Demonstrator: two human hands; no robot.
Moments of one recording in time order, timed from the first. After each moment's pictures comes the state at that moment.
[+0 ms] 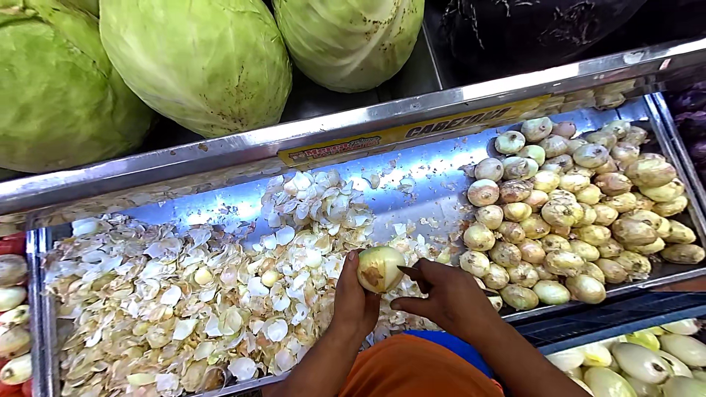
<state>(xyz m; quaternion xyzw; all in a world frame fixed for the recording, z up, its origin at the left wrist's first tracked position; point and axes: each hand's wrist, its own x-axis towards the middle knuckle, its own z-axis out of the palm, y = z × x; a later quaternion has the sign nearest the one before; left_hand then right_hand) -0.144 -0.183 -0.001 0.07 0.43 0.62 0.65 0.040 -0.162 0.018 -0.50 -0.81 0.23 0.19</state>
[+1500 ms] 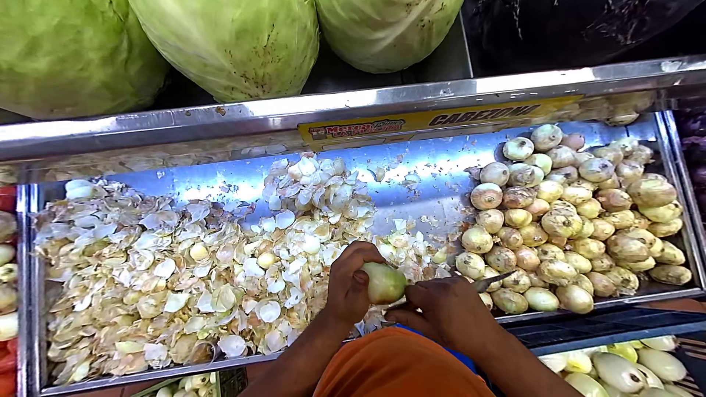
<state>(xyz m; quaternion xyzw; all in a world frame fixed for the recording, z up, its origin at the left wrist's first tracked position) -0.175 -0.187 -0.020 0.61 0.41 0.60 0.31 0.038 -0.176 0.021 -0.34 -0.91 0.11 0.19</state>
